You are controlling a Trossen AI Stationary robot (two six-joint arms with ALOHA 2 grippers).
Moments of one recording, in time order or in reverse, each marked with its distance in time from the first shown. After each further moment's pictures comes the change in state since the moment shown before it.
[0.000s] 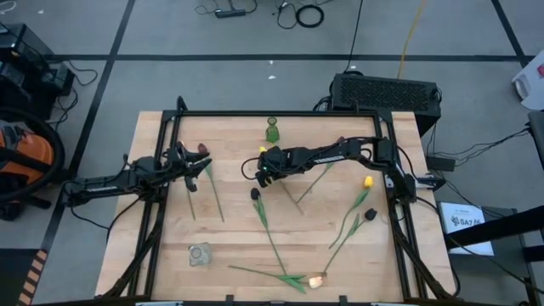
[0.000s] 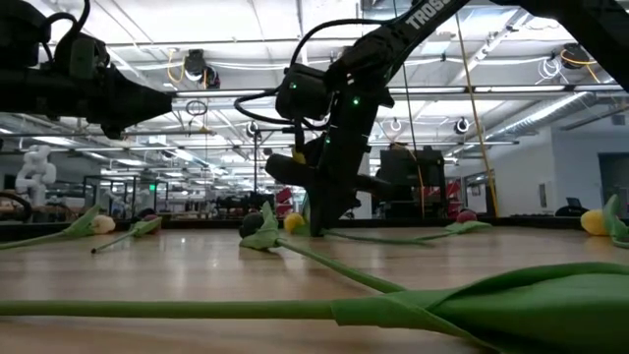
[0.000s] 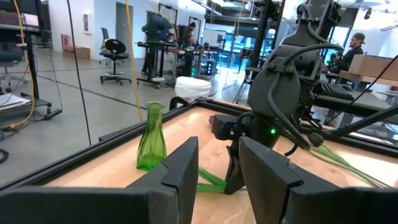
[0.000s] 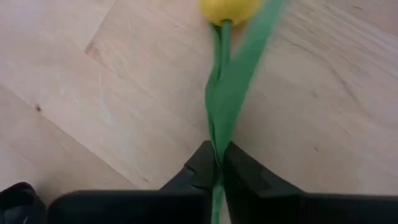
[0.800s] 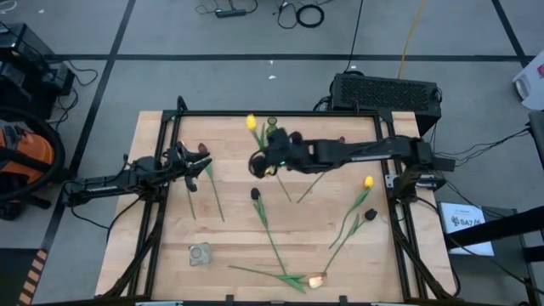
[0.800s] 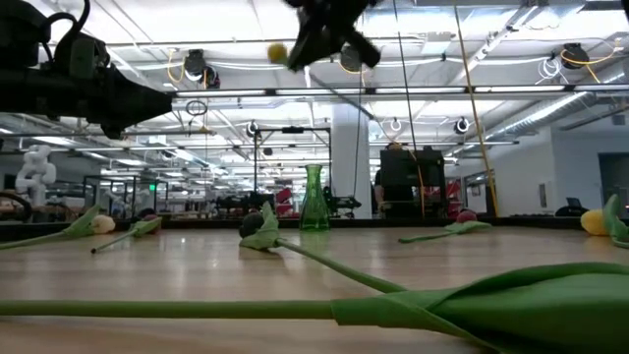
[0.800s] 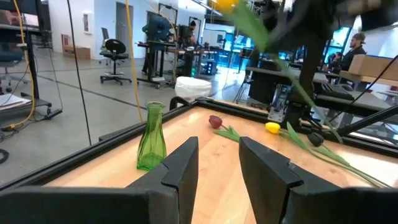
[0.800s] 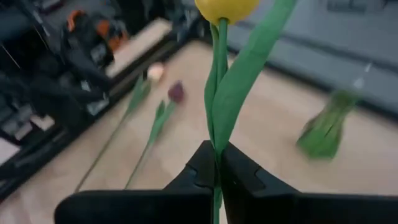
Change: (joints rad) left arm 0.000 0.000 0.000 -0.001 0.000 0.000; right arm 0.138 -0.398 0.168 -0.023 0.353 -0.180
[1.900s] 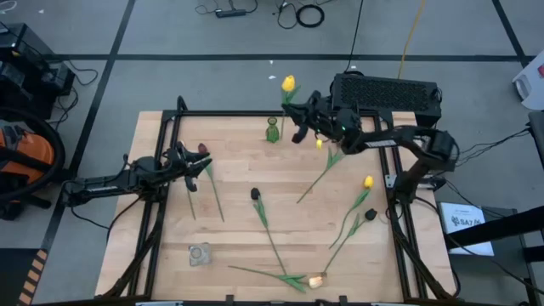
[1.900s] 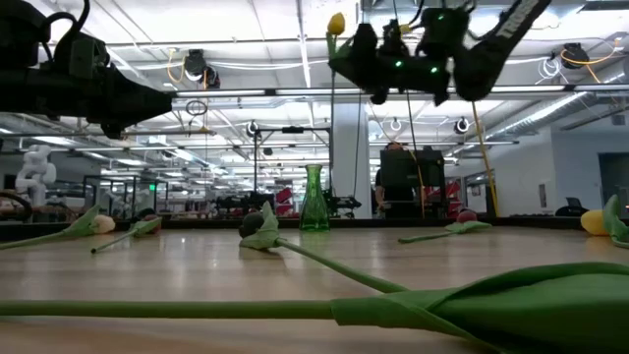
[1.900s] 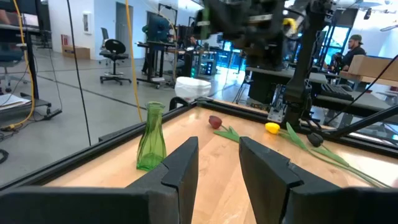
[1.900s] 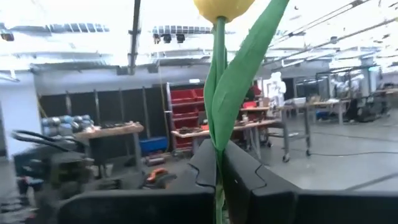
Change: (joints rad) left arm 0.000 0.000 0.000 0.005 0.000 0.000; right arm -0.499 -0.129 -0.824 1.728 -0.642 -0.554
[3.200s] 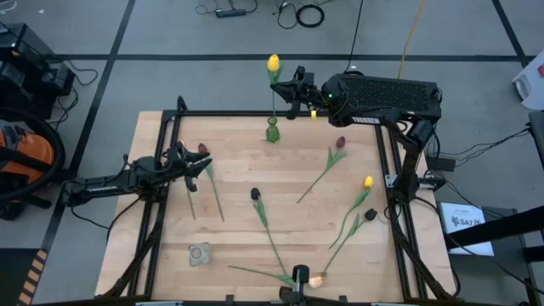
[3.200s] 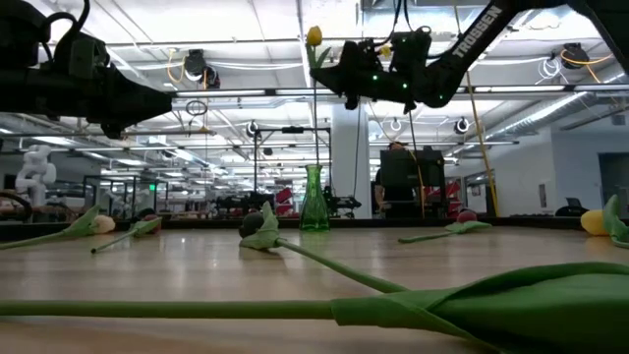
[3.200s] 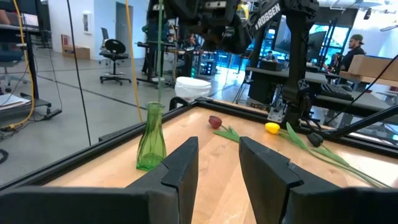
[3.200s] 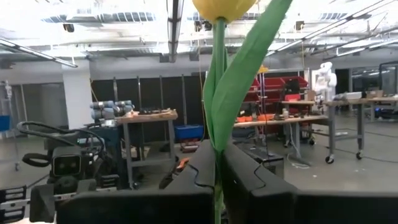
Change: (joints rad) left arm 0.000 0.000 0.000 0.001 0.000 0.000; right arm -0.182 0.211 0.347 -0.138 -0.394 0.085
